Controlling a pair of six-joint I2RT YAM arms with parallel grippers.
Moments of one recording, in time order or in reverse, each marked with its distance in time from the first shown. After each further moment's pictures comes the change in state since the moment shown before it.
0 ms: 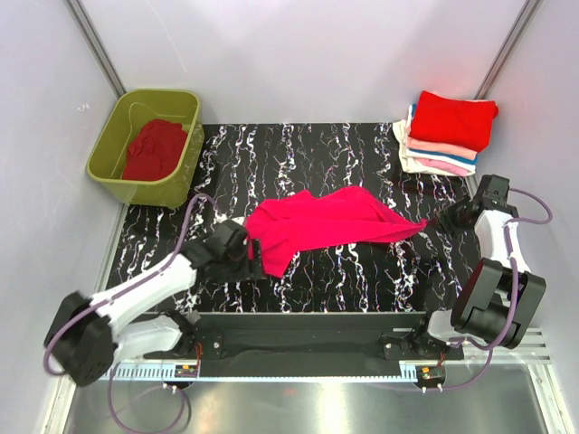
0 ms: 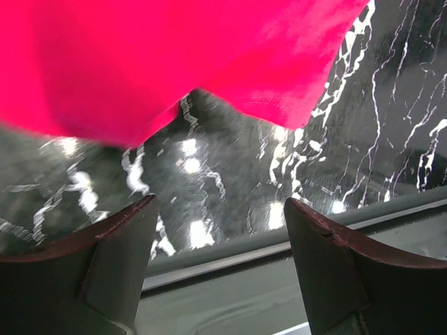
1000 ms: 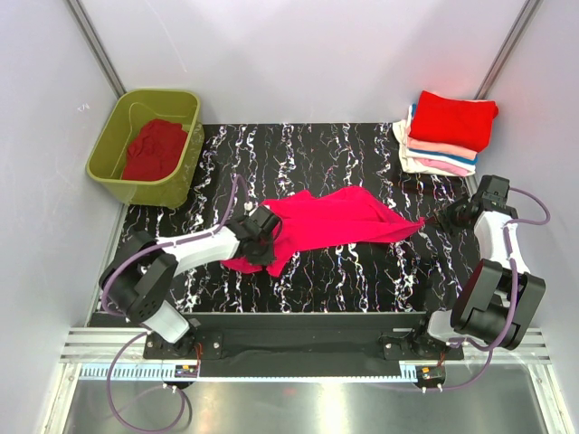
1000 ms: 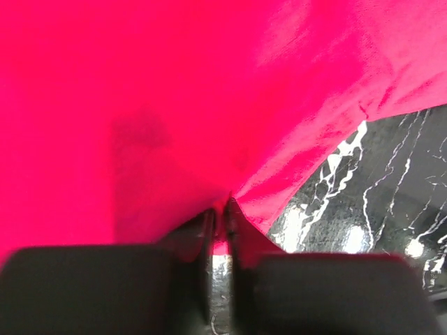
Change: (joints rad) left arm -0.054 0.509 0.202 0.205 -0.089 -0.030; right arm 0.000 -0.007 -0.015 0.035 -0.052 -0.004
